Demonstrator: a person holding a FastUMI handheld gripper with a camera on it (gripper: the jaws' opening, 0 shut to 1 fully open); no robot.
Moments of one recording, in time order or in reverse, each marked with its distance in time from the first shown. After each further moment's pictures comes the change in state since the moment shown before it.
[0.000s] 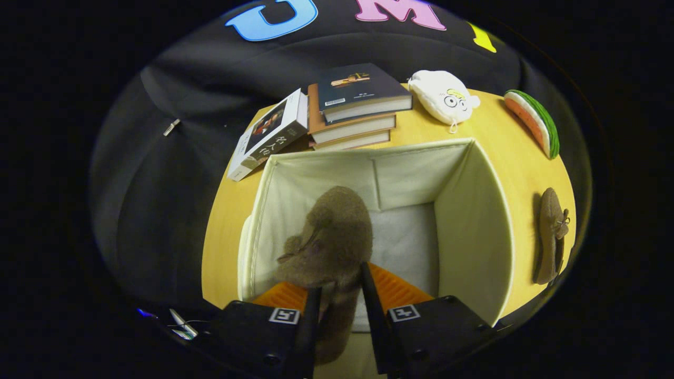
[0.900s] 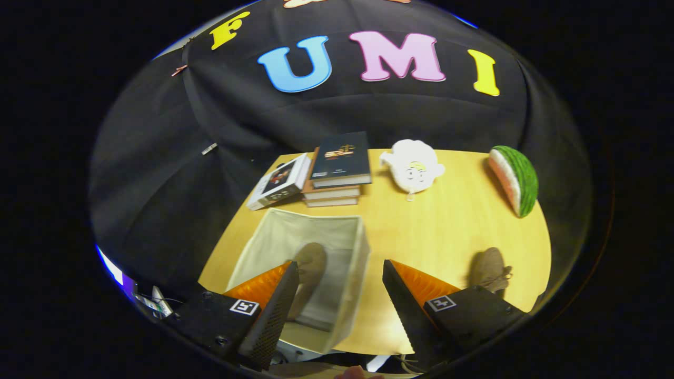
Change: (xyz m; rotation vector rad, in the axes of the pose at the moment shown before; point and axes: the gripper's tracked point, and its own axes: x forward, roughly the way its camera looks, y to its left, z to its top) arm -0.164 -0.150 0.062 -0.169 -0.337 0.007
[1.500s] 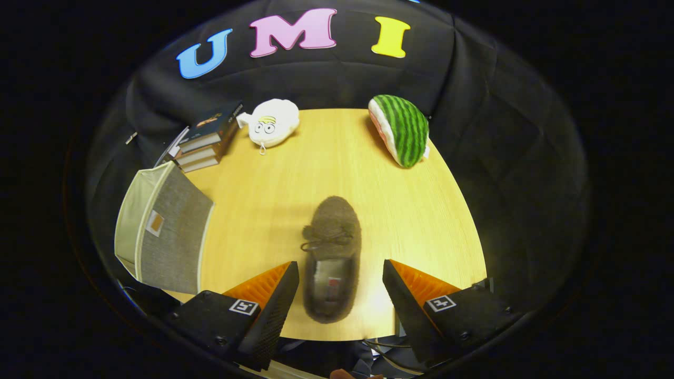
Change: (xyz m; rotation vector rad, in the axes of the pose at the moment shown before) arm -0.021 -0.265 -0.115 0.059 0.180 -0.300
